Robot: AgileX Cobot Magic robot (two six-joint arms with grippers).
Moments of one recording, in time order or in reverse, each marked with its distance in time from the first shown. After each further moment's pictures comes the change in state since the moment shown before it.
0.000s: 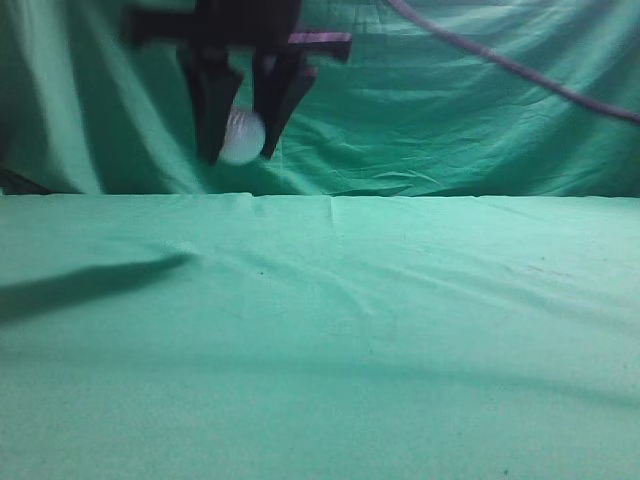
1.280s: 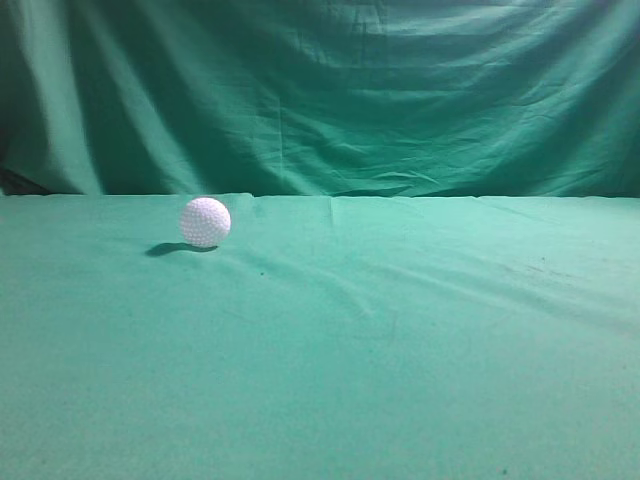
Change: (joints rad) left arm 0.000 0.000 0.000 0.000 0.002 0.000; right arm 0.000 -0.154 -0.243 -0.011 0.195 -0.004
